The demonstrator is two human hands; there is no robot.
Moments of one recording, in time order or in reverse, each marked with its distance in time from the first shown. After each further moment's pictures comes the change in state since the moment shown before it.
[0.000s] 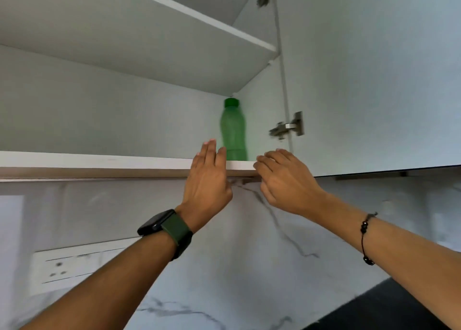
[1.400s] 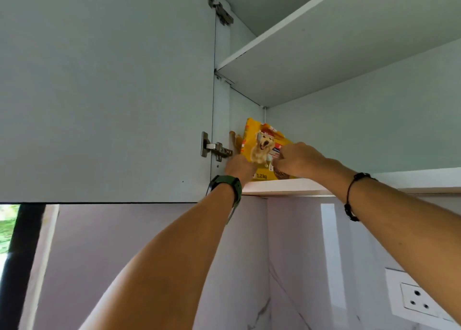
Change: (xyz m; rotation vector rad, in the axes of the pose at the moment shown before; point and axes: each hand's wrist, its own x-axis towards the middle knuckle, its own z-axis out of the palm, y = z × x) left_hand -0.079 -0.325 -0.284 0.266 0.276 -1.089; right_hand 0.300 -0.352 -0.140 1.347 -0.038 -0.217
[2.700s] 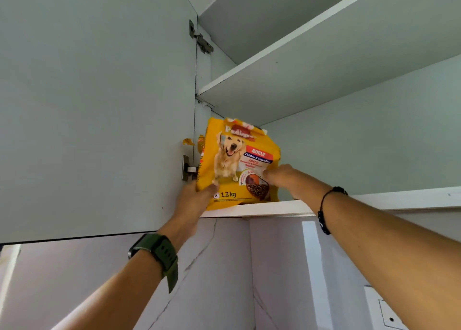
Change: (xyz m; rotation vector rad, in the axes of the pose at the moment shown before) left_hand -0.050 -0.017 -0.053 -0.443 0.008 0.027; right_hand -0.009 -0.006 -0.020 0.665 -0.044 0.437
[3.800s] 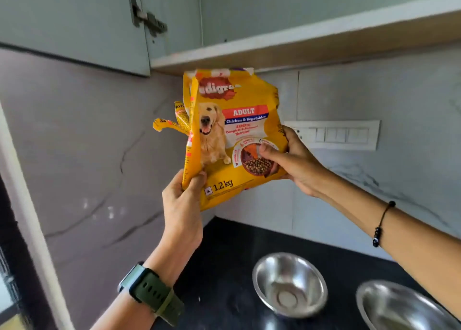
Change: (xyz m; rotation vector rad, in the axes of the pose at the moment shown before) left_hand -0.310 -0.076 -0.009 -0.429 0.000 -0.270; right_hand -0.244 0.189 0.000 0.524 -0.194 0.034
